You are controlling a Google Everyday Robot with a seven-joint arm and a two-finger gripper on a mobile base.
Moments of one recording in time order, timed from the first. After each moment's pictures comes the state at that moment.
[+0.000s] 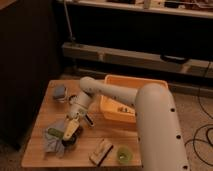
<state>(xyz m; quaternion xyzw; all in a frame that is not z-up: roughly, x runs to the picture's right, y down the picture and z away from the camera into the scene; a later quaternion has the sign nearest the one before) -0.190 0.213 0.679 -0.71 -0.35 0.00 0.62</state>
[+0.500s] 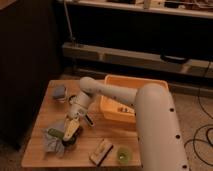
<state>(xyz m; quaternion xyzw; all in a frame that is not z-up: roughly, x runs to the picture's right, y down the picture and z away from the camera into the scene) -0.190 0.215 0.681 -0.71 -0.35 0.00 0.62</state>
